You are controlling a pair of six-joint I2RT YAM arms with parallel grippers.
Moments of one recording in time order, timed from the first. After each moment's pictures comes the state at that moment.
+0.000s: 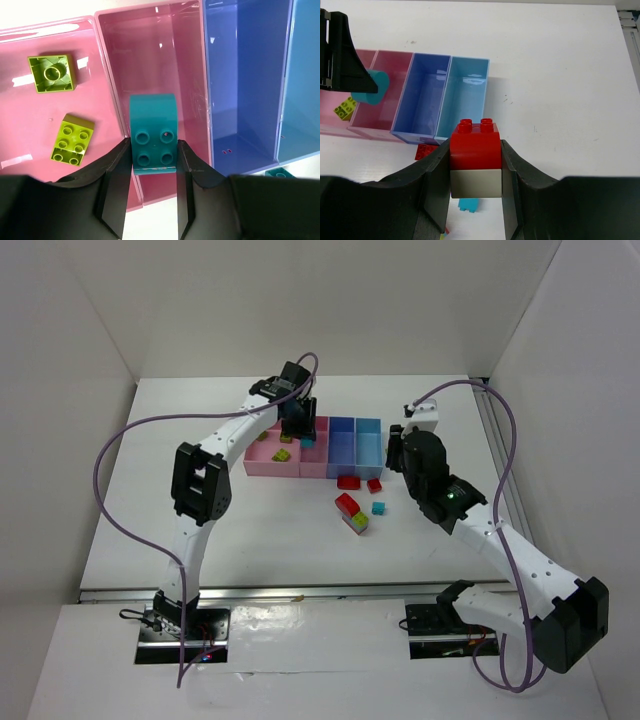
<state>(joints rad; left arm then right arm) -0.45 2.27 2.14 -0.86 0.07 -0.36 0.56 1.05 0.90 -0.18 0.50 0.19</state>
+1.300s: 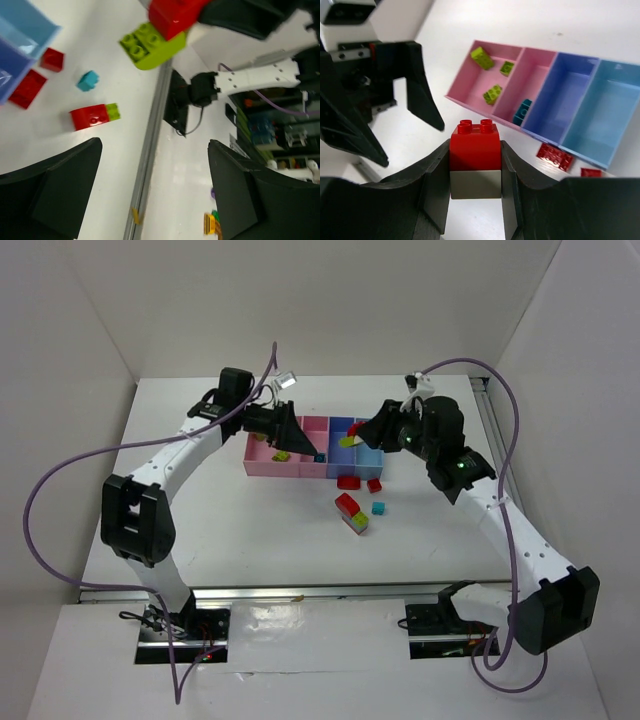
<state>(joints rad) -0.30 1.75 1.52 -0.46 1.15 -0.24 0.39 1.18 1.11 -0.22 -0.20 0.44</state>
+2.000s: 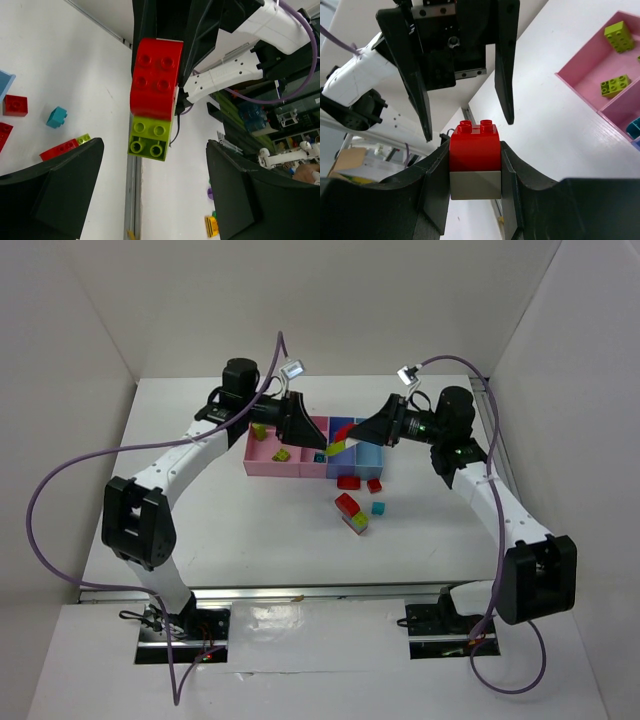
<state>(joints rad) -0.36 1.73 1.50 -0.12 1.31 -0.47 0.20 1.32 1.04 0.24 -1.00 0.77</state>
